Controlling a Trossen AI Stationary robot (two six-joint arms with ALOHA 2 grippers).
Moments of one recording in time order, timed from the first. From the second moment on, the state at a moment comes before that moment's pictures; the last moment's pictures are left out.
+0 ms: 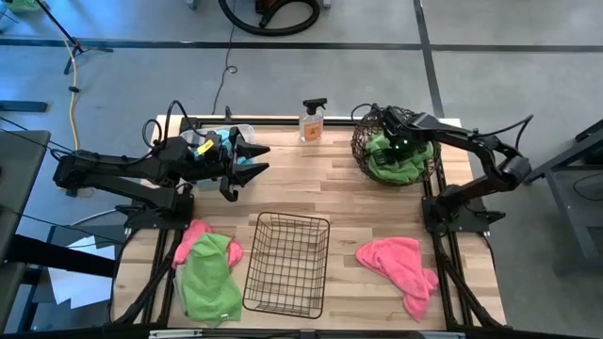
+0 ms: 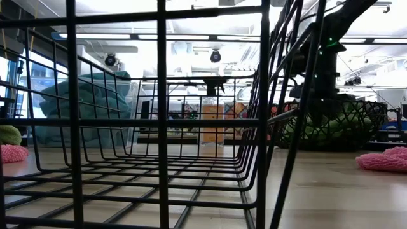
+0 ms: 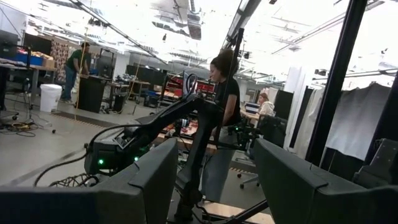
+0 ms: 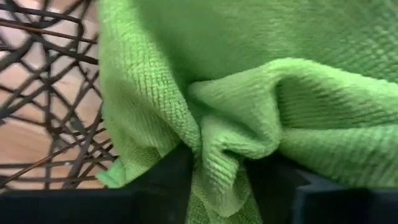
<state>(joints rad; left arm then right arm) -0.03 0.95 0.81 0.42 -0.11 -0.18 -0.84 1.41 0.87 -0.90 -0.01 0.39</state>
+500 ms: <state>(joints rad) -0.03 0.95 0.81 0.41 -0.11 -0.18 -0.84 1.41 1.20 -1.14 -0.01 0.24</state>
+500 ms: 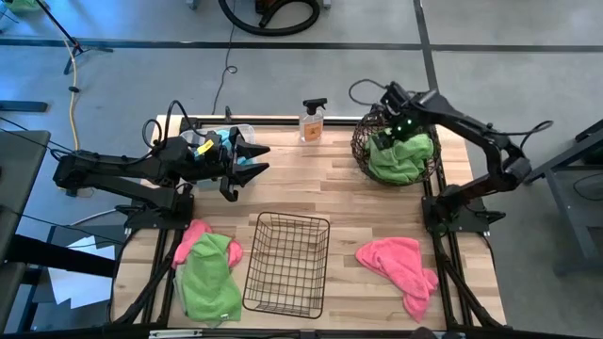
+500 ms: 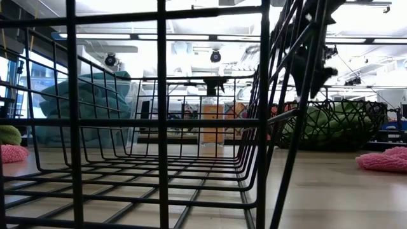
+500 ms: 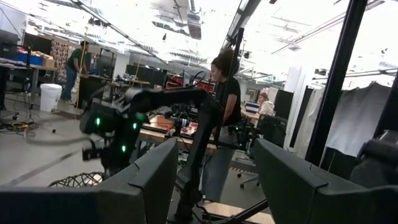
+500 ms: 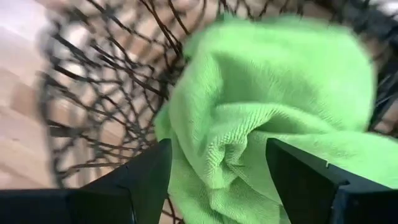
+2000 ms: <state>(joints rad) -0.03 0.95 0.81 0.42 -0.12 -0.18 0.22 1.24 1.40 -0.38 0.48 0.11</state>
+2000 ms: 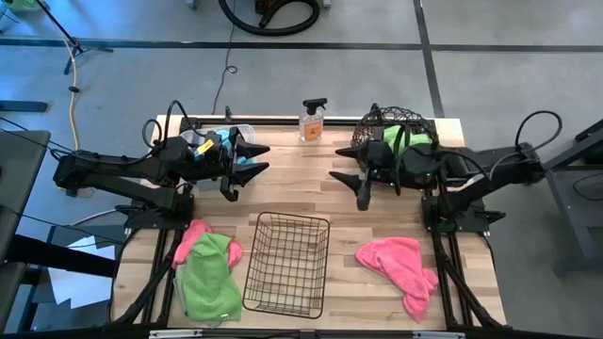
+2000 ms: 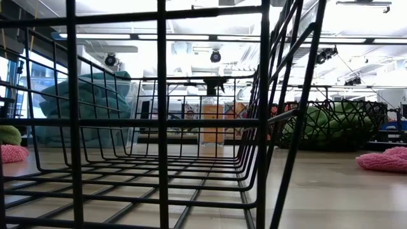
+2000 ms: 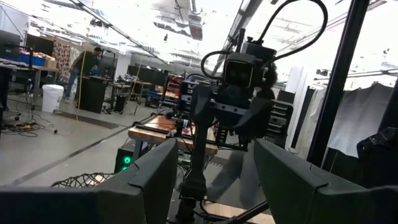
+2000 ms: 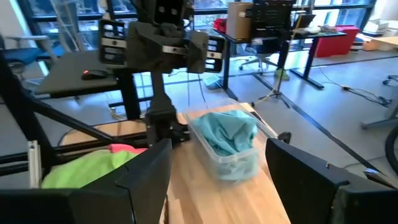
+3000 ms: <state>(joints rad) -0.47 1.09 1.22 -1.12 -0.04 -0.61 0.22 1.22 1.40 -0.38 0.48 0.16</state>
